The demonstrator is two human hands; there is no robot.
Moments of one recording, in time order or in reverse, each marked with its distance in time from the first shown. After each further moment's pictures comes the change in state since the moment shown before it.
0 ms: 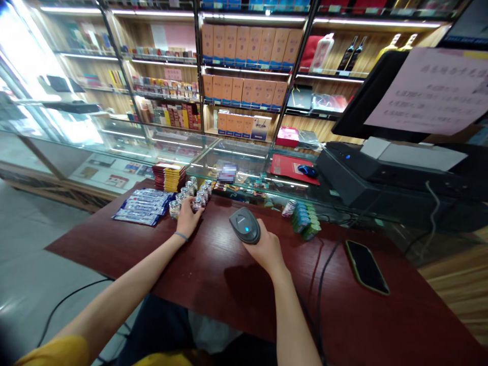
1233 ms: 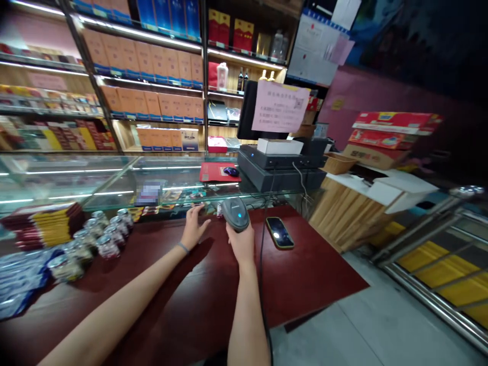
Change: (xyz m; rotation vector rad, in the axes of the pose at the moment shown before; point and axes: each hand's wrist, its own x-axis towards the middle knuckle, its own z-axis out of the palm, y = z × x) left_hand -0.026 0.146 0.205 -0.349 -0.358 0.395; right_hand -0.008 0.061 -0.076 0.494 0.658 0.320
